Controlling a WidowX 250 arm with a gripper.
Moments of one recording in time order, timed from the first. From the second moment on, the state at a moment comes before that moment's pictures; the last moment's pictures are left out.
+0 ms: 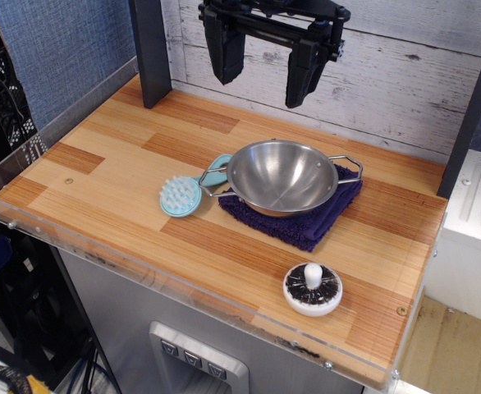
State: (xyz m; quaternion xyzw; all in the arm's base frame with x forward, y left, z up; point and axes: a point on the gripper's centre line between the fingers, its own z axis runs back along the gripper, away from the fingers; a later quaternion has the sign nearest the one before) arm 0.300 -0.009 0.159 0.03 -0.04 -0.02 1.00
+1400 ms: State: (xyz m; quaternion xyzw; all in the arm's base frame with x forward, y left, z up) arm 0.247 -0.049 0.099 0.02 0.01 -0.13 0.99
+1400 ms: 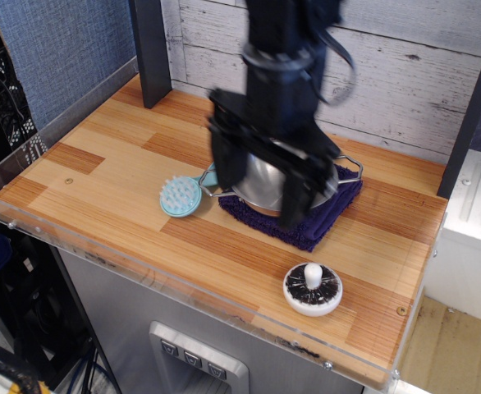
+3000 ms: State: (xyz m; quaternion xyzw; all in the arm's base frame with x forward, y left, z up) arm 0.248 -0.074 0.017 0.02 0.05 -0.13 0.99
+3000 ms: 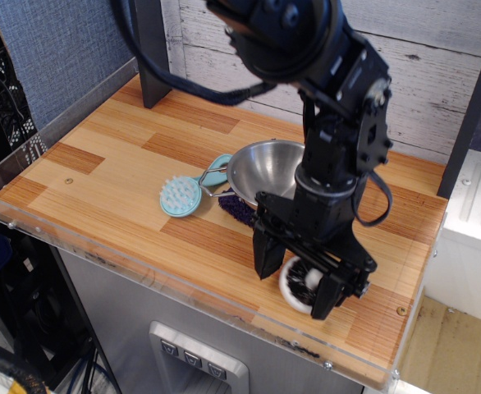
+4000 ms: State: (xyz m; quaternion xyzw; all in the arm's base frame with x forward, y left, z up) arm 0.254 -0.074 0.080 0.00 -0.05 -0.15 0.99
